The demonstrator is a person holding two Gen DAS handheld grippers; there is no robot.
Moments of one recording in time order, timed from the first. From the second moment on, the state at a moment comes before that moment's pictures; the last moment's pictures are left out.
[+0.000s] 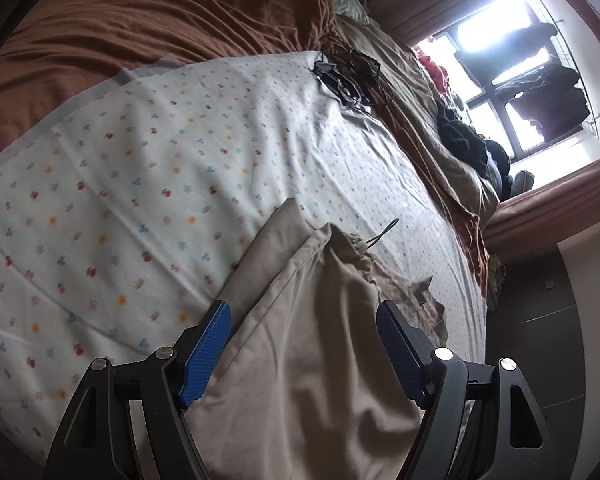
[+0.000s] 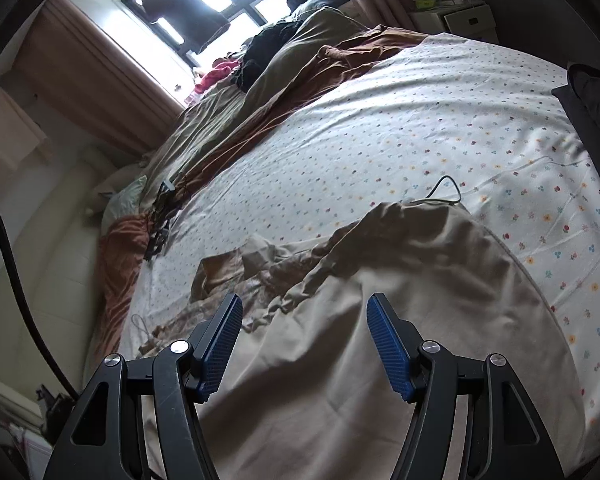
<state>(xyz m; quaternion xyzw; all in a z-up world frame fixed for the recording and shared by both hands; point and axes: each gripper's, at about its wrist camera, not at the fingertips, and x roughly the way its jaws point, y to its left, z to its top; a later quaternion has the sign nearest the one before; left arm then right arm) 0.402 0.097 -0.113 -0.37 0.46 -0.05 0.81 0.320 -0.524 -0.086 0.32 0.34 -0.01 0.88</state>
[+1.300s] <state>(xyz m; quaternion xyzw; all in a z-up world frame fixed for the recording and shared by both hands) 0.299 0.126 -0.191 -0.43 0.49 -0.02 0.76 0.476 -0.339 -0.176 0.11 0.55 0.00 0.83</state>
